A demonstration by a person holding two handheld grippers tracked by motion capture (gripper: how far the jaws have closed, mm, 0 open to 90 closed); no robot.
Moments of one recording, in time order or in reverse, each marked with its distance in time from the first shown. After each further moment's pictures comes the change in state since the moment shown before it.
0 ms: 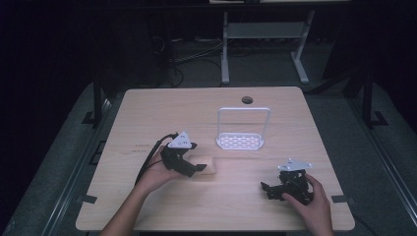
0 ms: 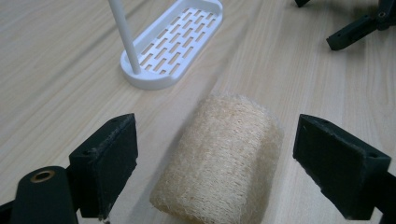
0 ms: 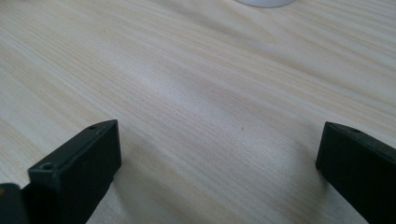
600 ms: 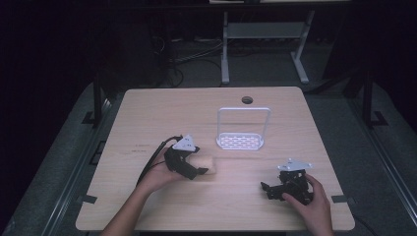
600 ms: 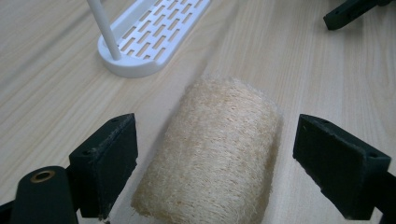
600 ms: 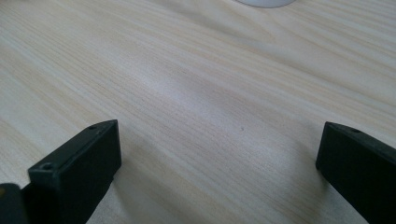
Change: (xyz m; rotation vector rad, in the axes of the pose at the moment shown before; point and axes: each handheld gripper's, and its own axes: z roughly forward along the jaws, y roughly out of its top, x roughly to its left) left arm -0.001 -0.005 0.014 0.050 -0.045 0.020; right arm 0.000 0.000 0.000 0.000 0.000 0.000
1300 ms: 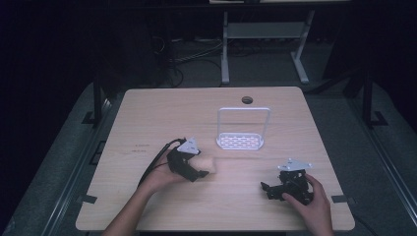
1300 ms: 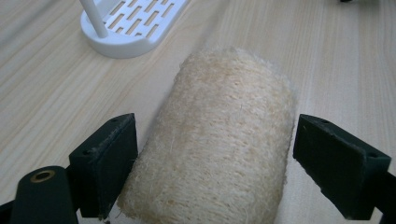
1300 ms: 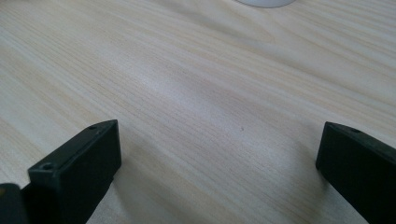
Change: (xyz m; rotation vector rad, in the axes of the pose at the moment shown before) left arm 0.002 -0.007 0.014 0.049 -0.012 0.004; right arm 0.000 0.000 0.000 0.000 0.000 0.000
